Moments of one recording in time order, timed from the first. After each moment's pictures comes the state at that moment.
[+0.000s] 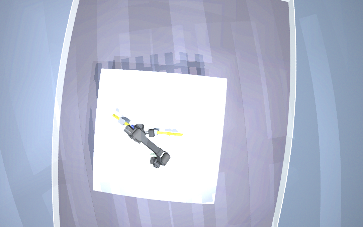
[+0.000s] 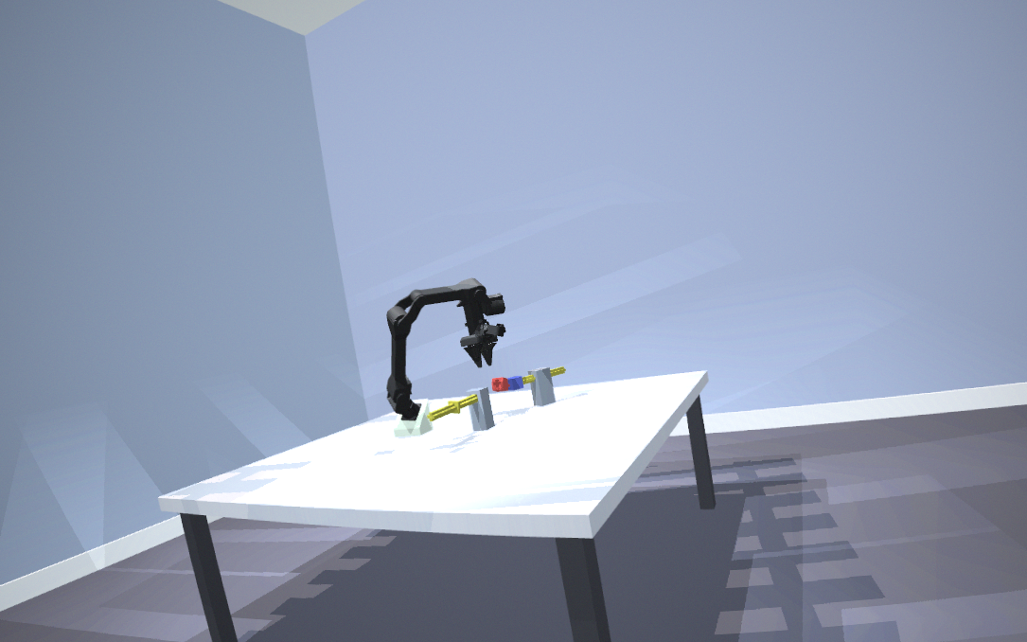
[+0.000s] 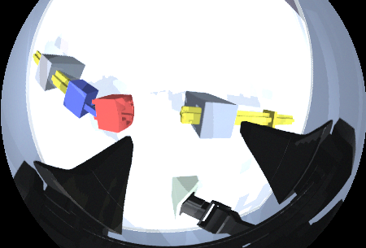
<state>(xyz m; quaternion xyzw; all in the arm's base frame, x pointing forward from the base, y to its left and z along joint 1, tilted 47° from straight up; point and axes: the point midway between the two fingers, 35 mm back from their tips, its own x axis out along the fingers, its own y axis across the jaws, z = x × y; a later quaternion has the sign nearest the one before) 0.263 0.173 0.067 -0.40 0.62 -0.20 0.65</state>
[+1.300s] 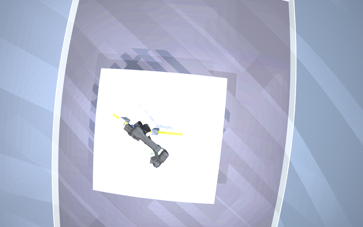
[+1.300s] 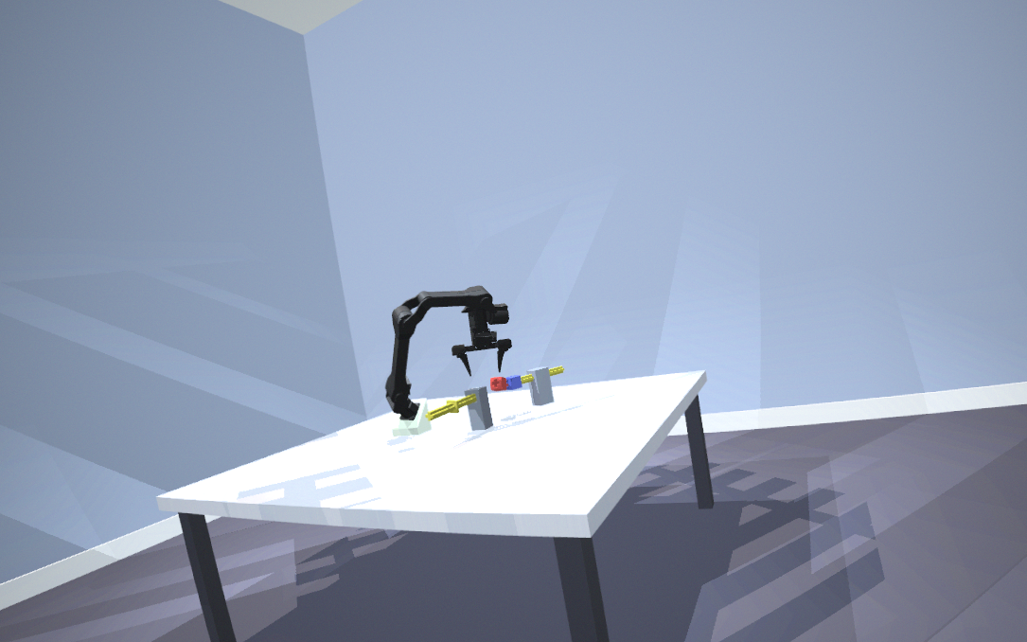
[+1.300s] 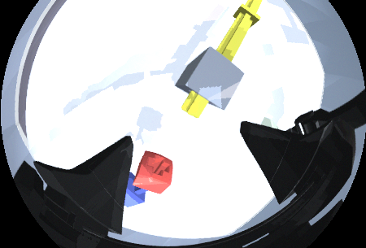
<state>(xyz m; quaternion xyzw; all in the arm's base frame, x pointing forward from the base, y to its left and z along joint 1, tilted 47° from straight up) 0.266 0.156 0.047 -0.02 0.40 -0.53 0.75</state>
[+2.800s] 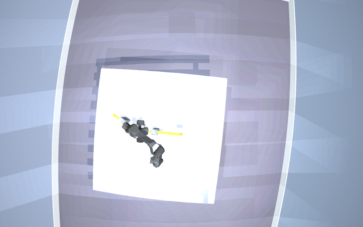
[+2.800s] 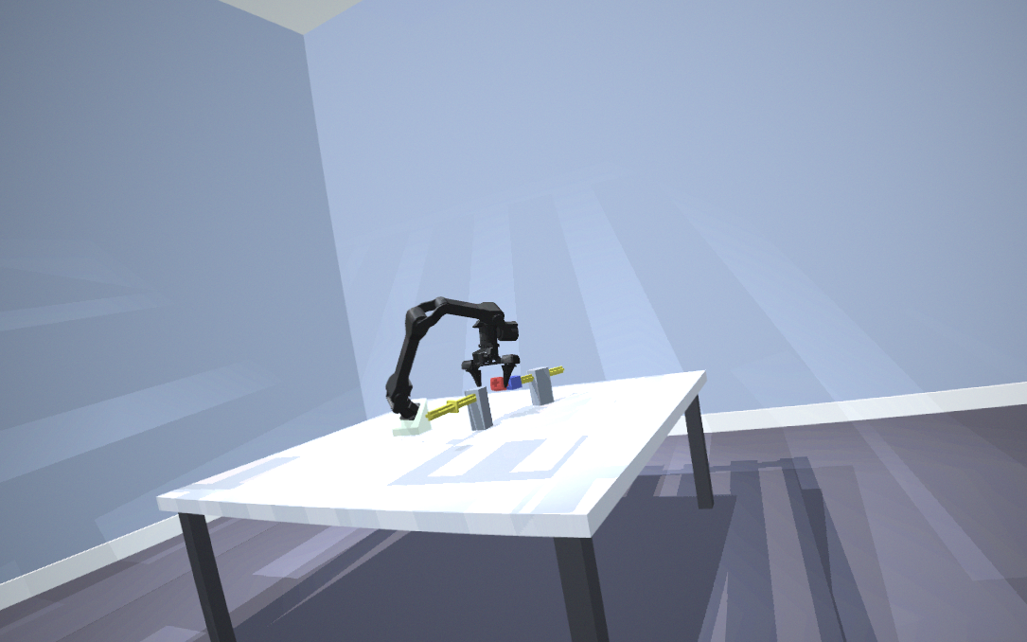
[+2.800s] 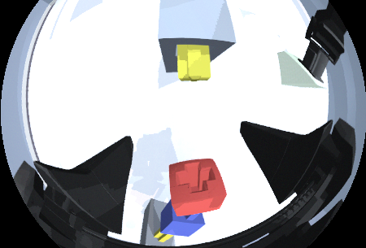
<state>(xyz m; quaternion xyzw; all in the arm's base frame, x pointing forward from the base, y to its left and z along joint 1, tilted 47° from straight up) 0.268 0.140 -0.015 0.17 0.21 -0.63 0.72</state>
